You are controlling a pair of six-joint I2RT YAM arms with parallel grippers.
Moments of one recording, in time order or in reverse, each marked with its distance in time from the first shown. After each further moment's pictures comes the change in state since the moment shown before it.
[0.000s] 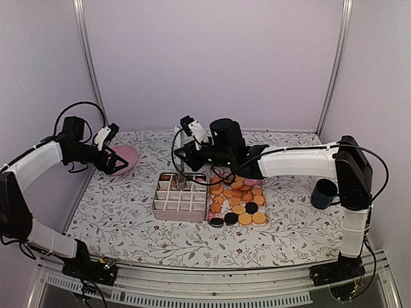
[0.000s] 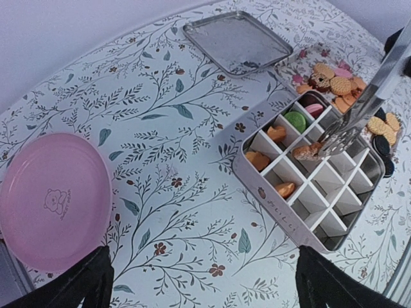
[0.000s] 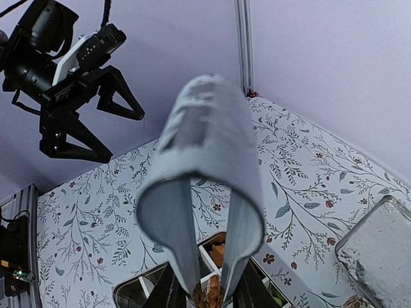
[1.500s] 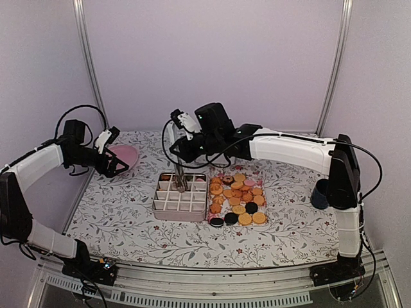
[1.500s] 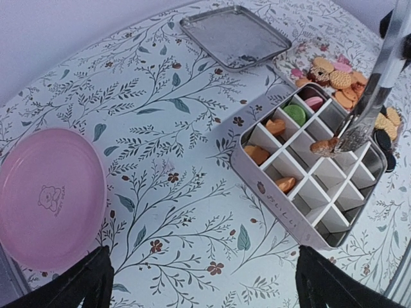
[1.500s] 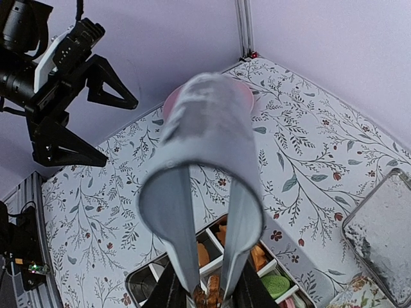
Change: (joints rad) left arm 0.000 -0.005 -0.040 0.024 0.003 0.011; right arm 0.000 0.108 0.366 -0.465 -0.014 0.034
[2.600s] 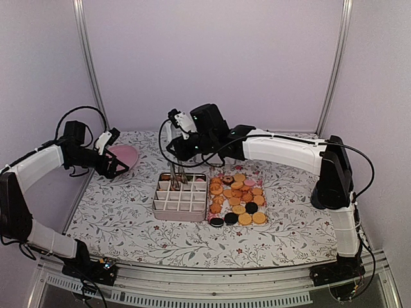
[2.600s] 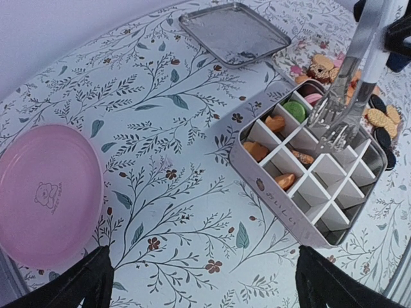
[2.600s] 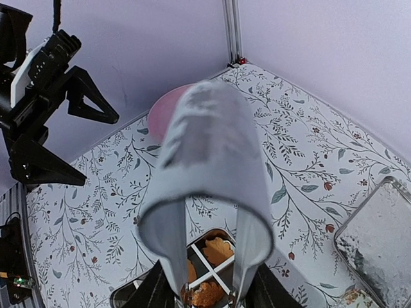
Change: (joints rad) left arm 0.000 -0.001 -0.012 0.002 0.000 0.000; right arm 0.000 0.075 0.087 0.002 0.048 -0.008
